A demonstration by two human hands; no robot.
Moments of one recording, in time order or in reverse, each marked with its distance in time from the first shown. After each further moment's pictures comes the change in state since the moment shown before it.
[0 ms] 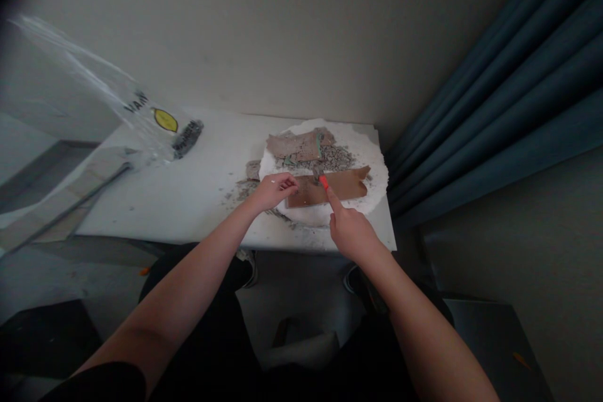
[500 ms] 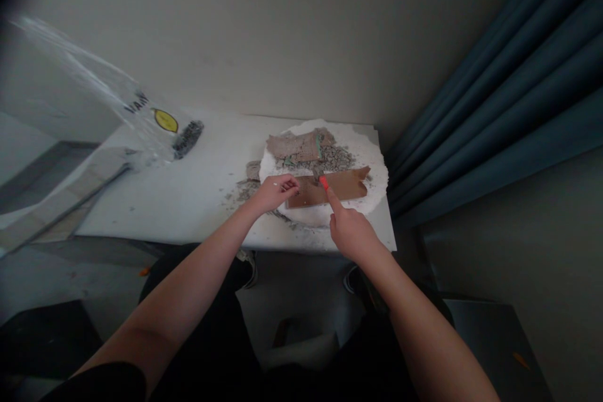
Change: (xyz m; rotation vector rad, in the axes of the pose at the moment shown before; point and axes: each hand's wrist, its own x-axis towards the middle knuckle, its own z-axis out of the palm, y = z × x) left_hand -0.001 0.003 0.002 0.060 -0.008 0.048; right_hand 0.000 0.001 0.001 -0.006 0.007 -0.018
